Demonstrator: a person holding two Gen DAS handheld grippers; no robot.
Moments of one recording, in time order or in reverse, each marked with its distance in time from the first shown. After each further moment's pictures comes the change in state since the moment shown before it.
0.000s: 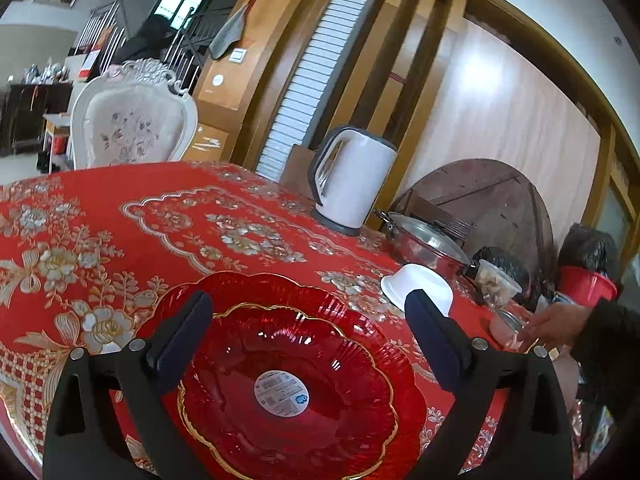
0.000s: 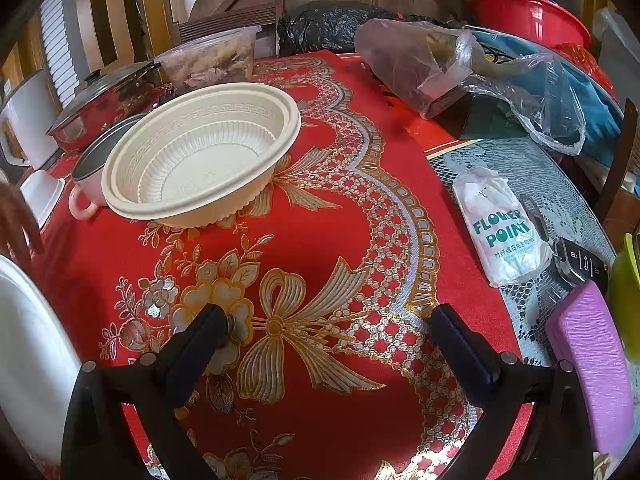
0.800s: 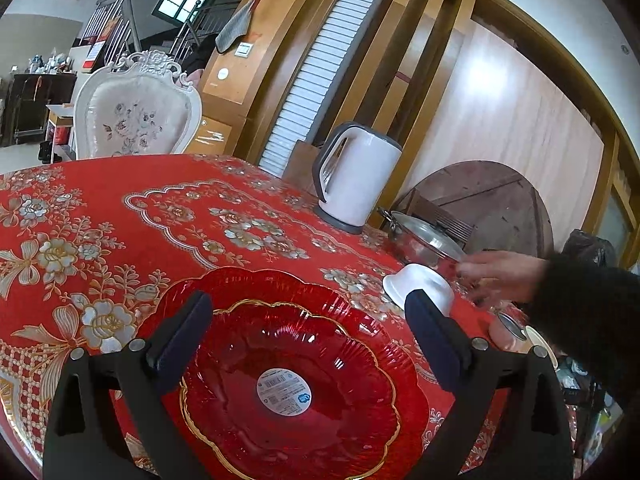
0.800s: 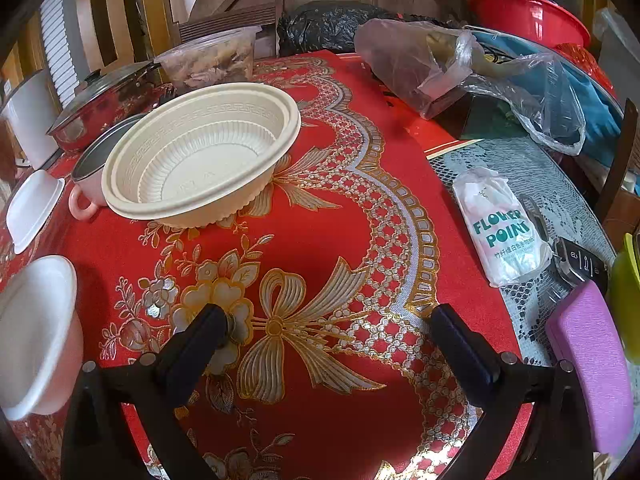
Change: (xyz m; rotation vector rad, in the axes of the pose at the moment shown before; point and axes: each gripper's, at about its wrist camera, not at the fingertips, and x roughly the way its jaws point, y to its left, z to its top) left arm 0.002 0.003 -0.001 -0.023 0.013 0.000; right arm 0.000 0.000 0.000 0.000 -0.001 0.000
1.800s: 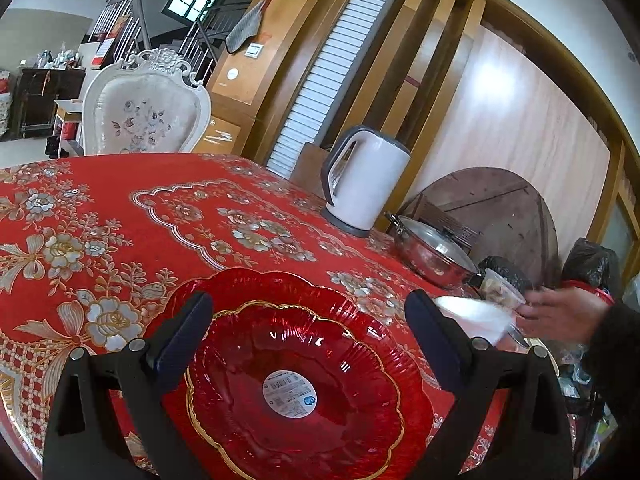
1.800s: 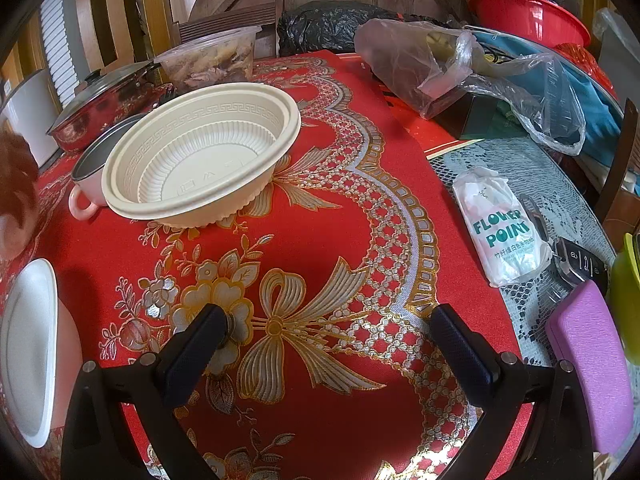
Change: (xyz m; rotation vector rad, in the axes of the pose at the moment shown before) left arm -0.002 0.004 -0.002 -0.028 -0.019 0.023; right arm 0.001 0.003 0.000 0.000 -0.001 -0.001
